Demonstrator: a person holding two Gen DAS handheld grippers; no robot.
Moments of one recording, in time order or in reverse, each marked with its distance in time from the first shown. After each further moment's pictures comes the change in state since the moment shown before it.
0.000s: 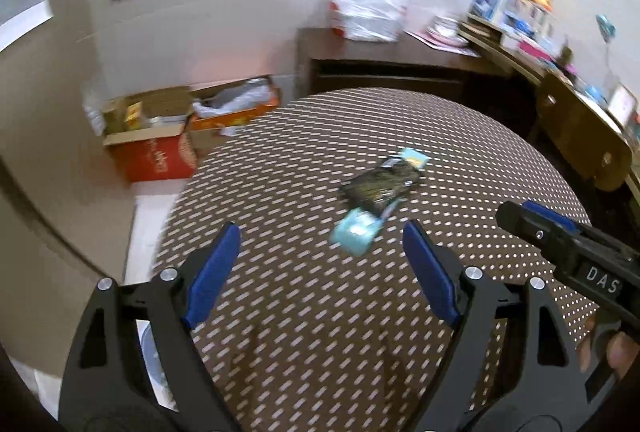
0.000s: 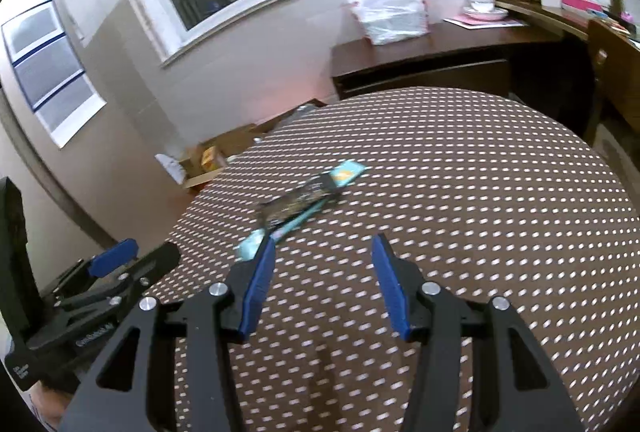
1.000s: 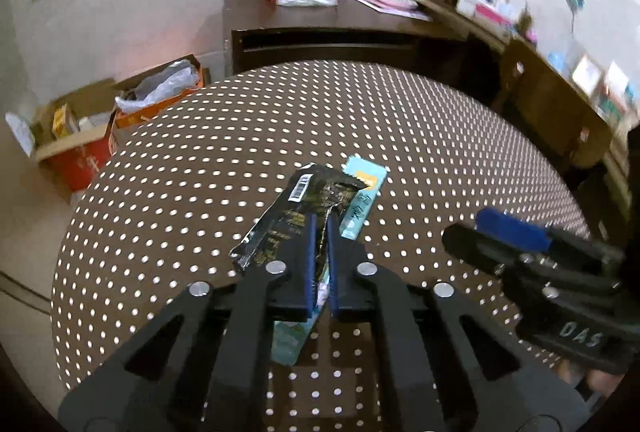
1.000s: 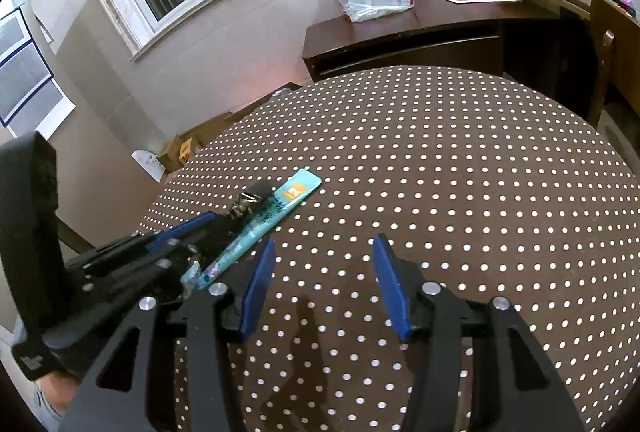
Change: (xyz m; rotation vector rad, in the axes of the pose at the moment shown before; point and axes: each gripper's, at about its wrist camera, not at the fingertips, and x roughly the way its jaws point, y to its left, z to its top) left arm 0.091 -0.019 0.039 0.043 0.105 -0.197; right arm 0.065 -0.016 0.026 0.028 0.085 -0.023
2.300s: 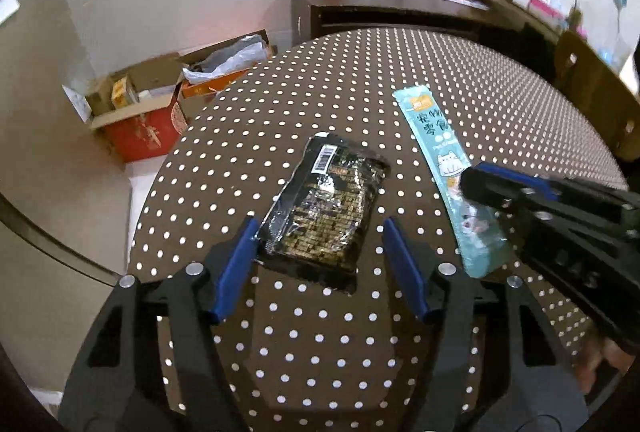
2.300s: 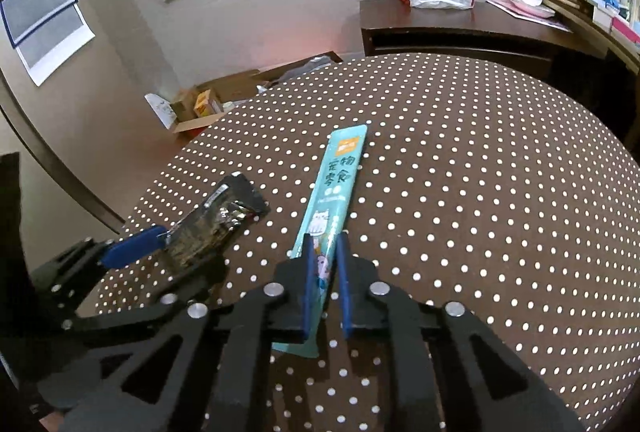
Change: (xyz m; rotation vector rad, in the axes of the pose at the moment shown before) left arm -0.019 0.049 -0.038 -0.015 0.062 0.210; right arm 0.039 0.073 -0.009 -0.180 0.084 -0.001
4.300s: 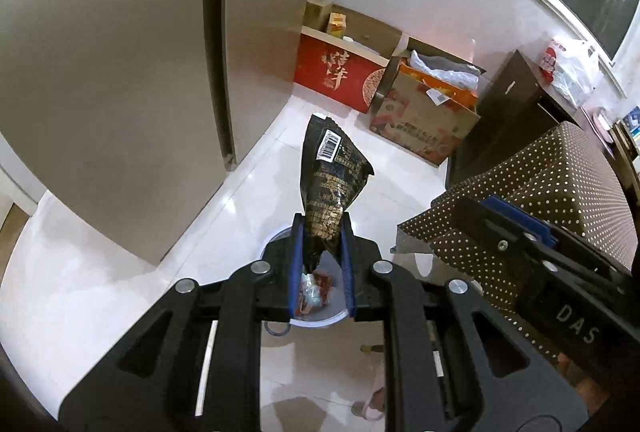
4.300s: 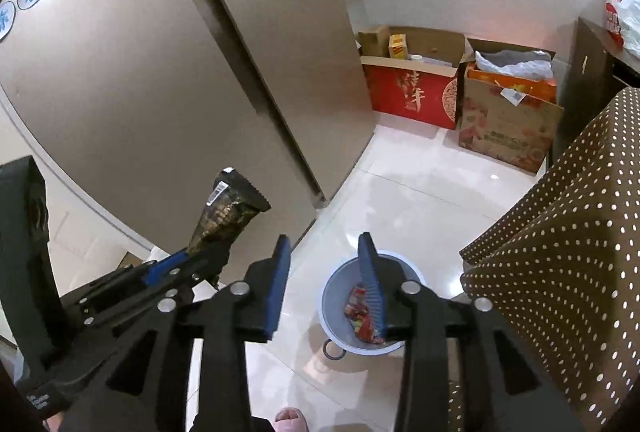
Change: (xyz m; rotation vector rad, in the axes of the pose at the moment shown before) left arm -0.135 0.302 -0.232 -0.648 -0.038 0.255; right arm 0.045 0.349 -0.125 -0.352 0.125 0.339
